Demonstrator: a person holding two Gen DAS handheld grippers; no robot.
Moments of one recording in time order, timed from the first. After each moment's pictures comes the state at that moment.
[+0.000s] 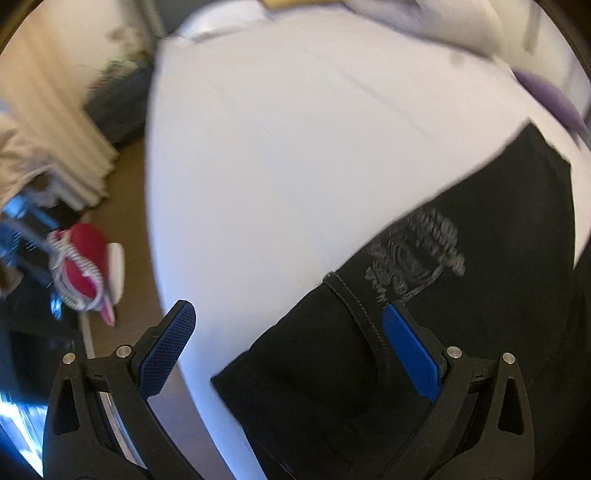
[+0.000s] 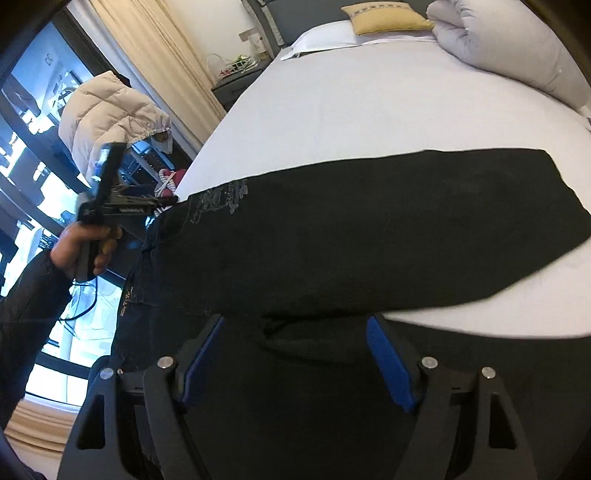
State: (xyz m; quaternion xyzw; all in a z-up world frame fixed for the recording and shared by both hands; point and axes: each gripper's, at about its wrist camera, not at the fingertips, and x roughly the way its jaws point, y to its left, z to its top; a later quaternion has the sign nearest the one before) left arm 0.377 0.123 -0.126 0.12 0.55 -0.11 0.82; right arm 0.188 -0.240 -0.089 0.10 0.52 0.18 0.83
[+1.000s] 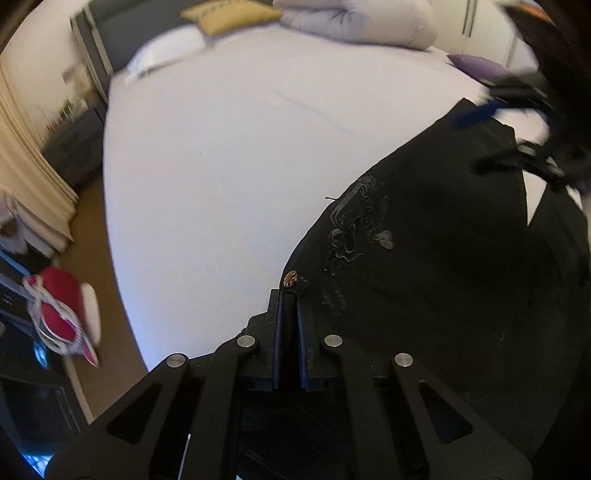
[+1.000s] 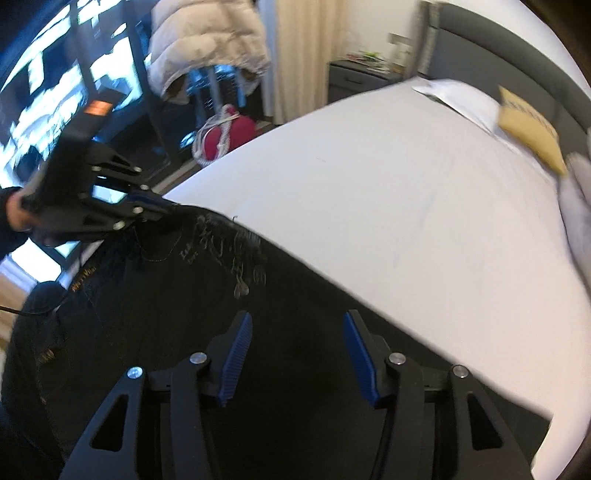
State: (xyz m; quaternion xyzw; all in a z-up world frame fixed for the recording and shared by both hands) left arm 0.348 0.114 -0.105 0.15 0.48 -0.20 0.84; right arm 0.338 -0.124 -0.080 -0.20 0.47 0.33 0.79
